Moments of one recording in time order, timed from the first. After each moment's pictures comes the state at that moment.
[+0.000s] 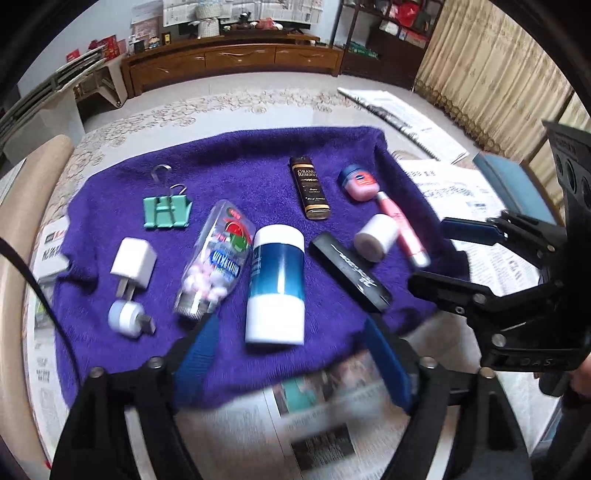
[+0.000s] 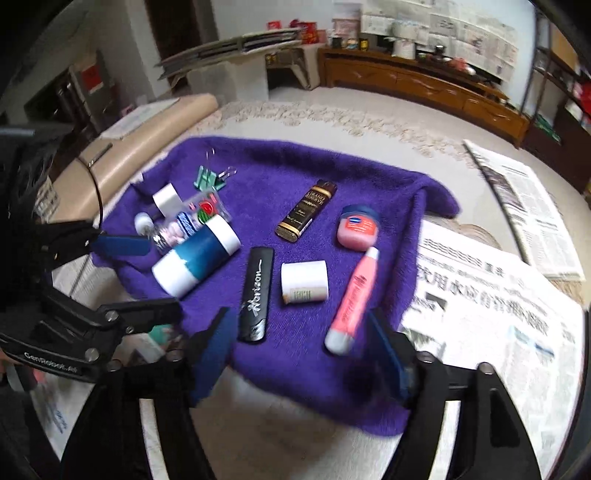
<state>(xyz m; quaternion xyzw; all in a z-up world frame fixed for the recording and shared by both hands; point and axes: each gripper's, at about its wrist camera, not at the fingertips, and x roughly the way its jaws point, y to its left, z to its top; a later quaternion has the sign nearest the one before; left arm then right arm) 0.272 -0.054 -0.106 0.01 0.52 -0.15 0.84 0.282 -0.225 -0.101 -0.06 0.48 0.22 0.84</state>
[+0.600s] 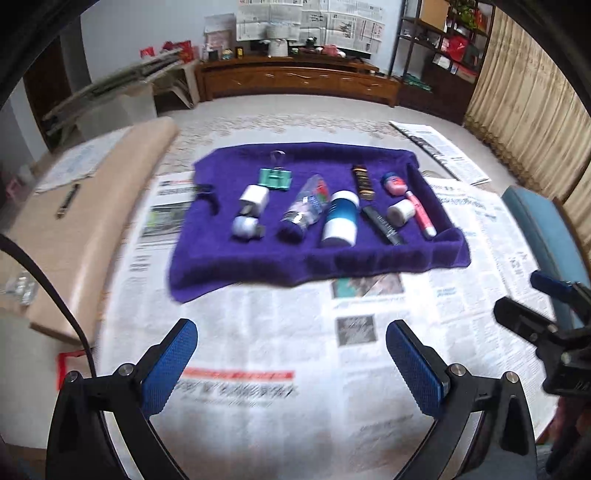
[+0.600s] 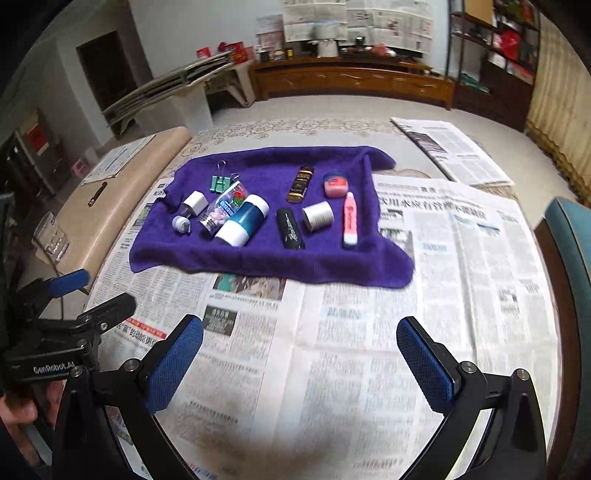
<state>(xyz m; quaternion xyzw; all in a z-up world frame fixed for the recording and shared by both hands) 0.152 0.001 -0.051 0.00 0.49 -0.03 0.87 0.151 -0.219 -0.040 0.02 0.48 0.10 0.87</state>
